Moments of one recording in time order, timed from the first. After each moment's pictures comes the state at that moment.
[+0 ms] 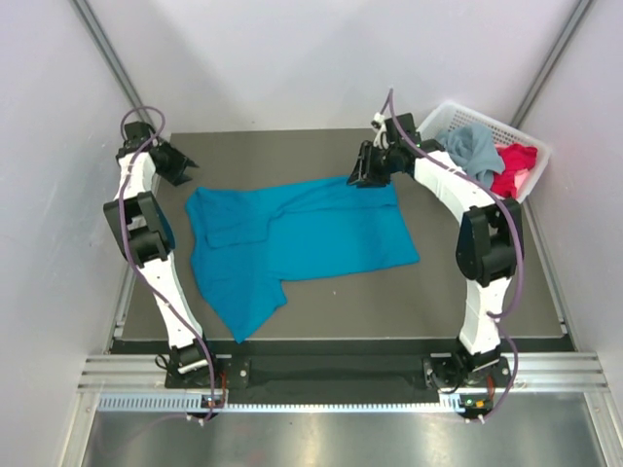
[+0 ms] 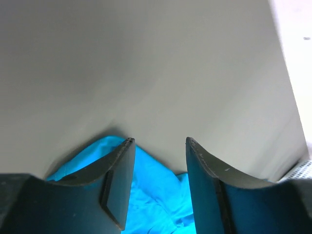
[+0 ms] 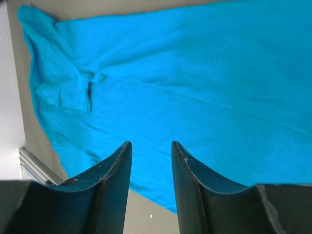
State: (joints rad) left arm 0.34 2.36 2.11 -0.66 0.36 -0.66; right arm 0.35 2.00 1.74 -0.58 -0.41 0.46
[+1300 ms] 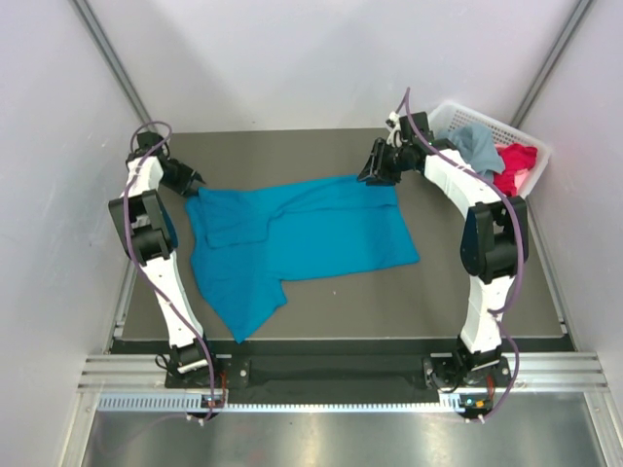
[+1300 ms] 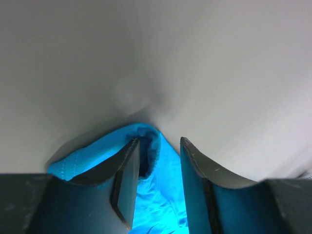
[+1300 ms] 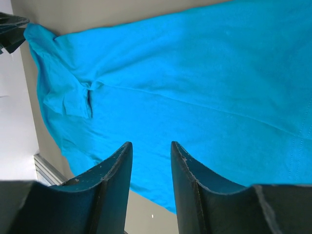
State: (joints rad) left arm 0.31 2.40 2.05 -0.74 0.29 -0.75; right arm 0.27 2.01 1.73 -0.56 -0.46 0.49
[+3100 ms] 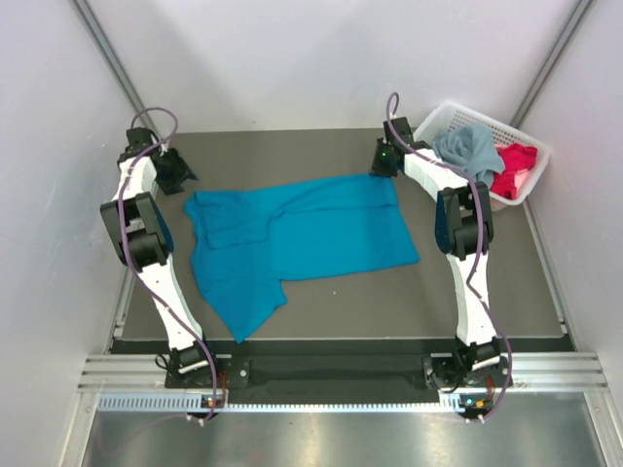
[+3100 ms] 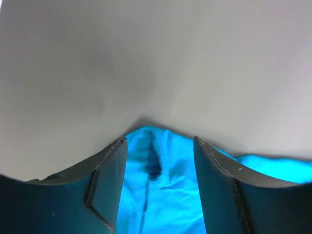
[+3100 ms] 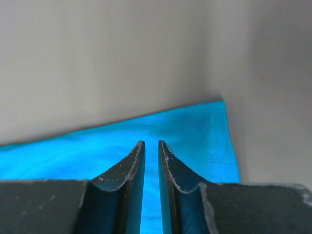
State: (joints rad) left arm 0.33 2.27 1.95 -0.63 0.28 -0.35; right arm 0.27 2.37 2.00 -0.46 -0.05 0.48
